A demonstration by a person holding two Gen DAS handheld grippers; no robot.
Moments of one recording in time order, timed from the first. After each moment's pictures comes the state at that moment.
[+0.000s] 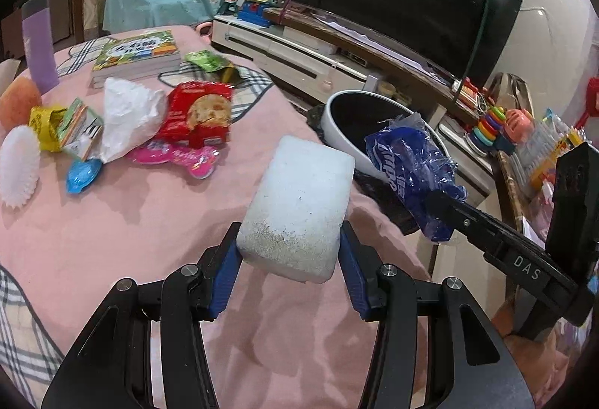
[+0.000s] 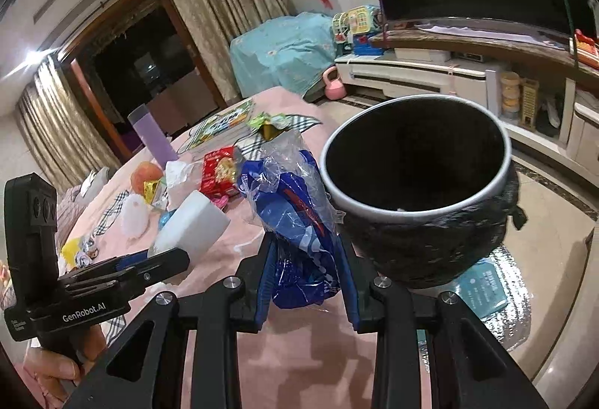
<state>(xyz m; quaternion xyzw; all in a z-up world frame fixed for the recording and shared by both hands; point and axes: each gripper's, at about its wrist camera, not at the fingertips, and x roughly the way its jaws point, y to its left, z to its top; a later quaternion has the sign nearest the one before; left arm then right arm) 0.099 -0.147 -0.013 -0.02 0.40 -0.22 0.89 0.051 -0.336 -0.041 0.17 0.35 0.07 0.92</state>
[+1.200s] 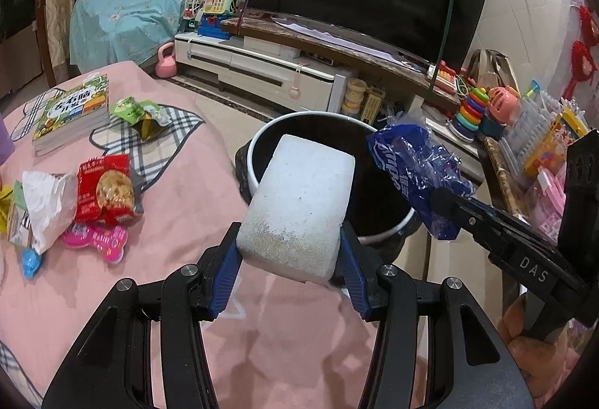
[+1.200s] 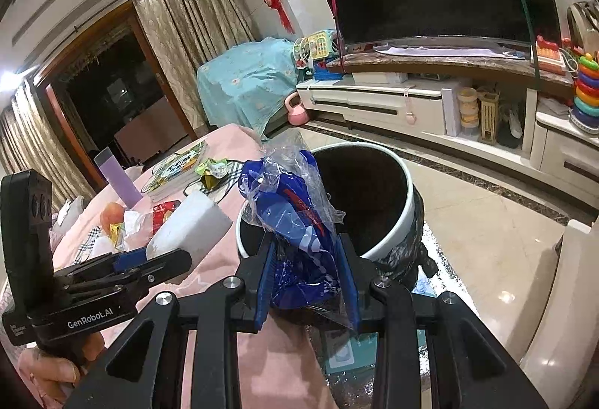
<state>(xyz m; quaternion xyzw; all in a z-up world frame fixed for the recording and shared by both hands) 0.133 -0.238 0.009 0.03 0.38 -0.27 0.88 0.055 -0.407 -0.021 0.17 0.33 0.00 0.93</state>
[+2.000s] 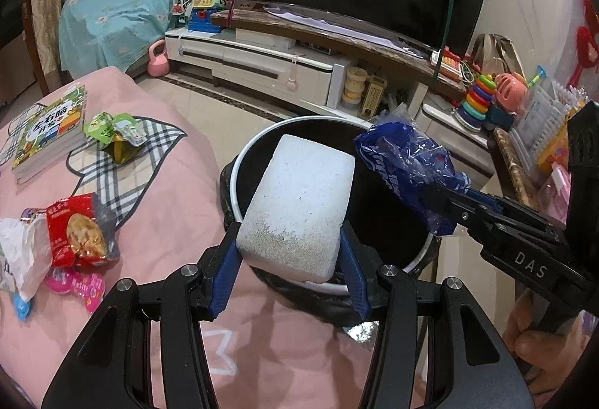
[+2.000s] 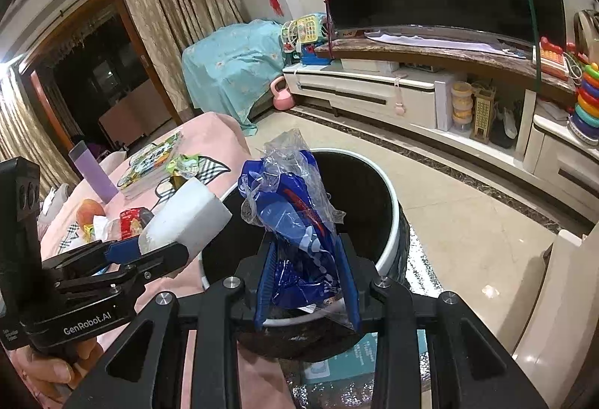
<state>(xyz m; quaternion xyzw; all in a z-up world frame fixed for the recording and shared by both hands) 0.174 -0.278 0.000 0.06 0.40 -0.27 0.87 0.098 -0.426 -0.026 0.15 0.37 -0.01 0.92</state>
